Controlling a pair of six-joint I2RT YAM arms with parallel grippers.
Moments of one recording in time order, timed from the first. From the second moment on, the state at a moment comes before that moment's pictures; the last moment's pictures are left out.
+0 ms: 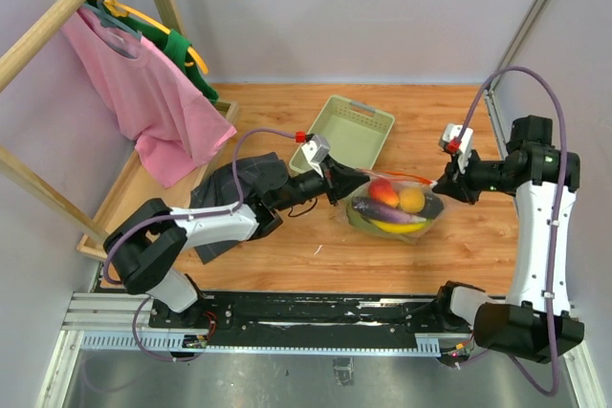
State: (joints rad) left arm -0.88 1.52 0.74 0.99 0.29 -0.39; right arm -0.21 1.13 1.37 -1.44 -0.88 -1.19
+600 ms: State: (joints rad) left arm -0.85 1.97 1.24 0.95 0.41 -0.46; right arm -0.63 1.26 1.48 -1.53 -0.83 -1.41
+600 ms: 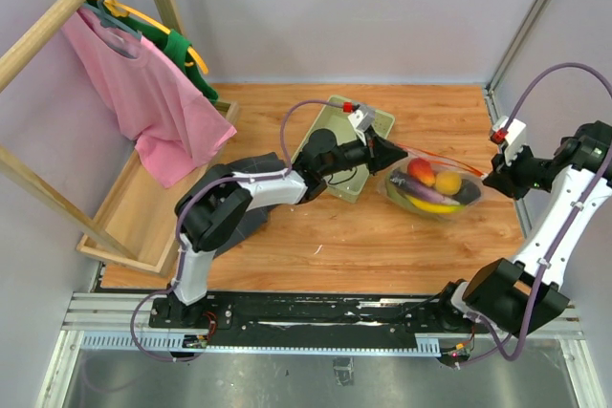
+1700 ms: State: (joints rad) left arm -0.84 2.31 1.63 0.92 0.54 -0.46; right arm -0.81 1.37 1.57 -1.57 -0.79 -1.65
